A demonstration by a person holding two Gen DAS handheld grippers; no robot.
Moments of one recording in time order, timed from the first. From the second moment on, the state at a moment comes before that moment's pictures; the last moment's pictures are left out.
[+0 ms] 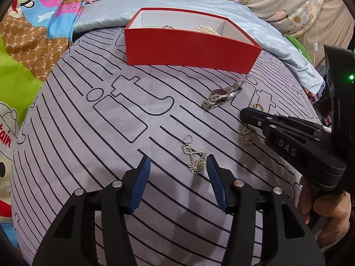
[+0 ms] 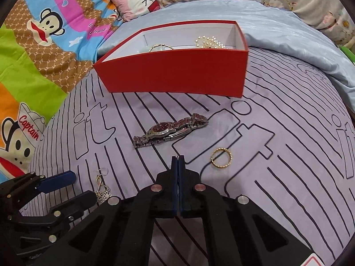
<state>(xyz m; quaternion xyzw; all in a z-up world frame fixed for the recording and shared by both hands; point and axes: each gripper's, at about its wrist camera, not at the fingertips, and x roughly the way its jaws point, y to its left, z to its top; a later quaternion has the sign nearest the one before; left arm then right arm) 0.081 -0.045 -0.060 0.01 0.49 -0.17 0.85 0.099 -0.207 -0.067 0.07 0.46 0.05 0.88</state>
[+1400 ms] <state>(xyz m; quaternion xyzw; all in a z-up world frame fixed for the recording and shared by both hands) 0.080 -0.050 -0.059 0.00 0.48 -0.19 0.86 0.052 -0.220 -0.044 0.10 0.45 0.05 0.88</state>
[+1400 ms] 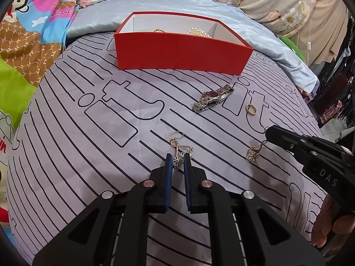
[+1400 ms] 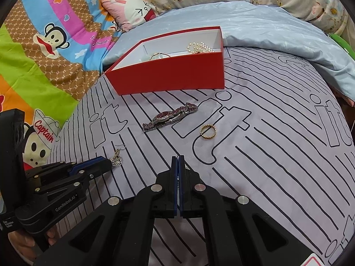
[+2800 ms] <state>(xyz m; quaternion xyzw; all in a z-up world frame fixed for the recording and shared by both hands) 0.087 -0.062 -0.054 0.00 0.48 -0.22 0.85 0.048 -0.224 -0.014 0.10 0.42 0.06 0.90</state>
